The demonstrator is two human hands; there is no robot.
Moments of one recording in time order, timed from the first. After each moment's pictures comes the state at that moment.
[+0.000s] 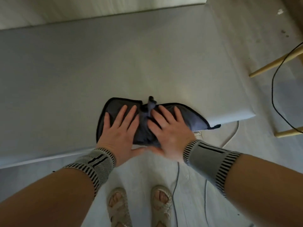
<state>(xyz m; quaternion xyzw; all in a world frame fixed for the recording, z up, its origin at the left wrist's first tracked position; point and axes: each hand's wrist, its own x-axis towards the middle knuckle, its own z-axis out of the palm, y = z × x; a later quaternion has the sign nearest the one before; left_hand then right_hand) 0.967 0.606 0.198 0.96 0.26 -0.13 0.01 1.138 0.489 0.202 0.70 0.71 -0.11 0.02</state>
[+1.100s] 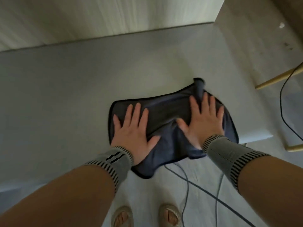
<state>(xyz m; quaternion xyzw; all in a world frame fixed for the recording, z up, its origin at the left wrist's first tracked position) 1.013 0.650 0.213 0.92 0.35 -0.18 0.09 1.199 0.541 0.207 0.90 0.42 -0.13 0.06</state>
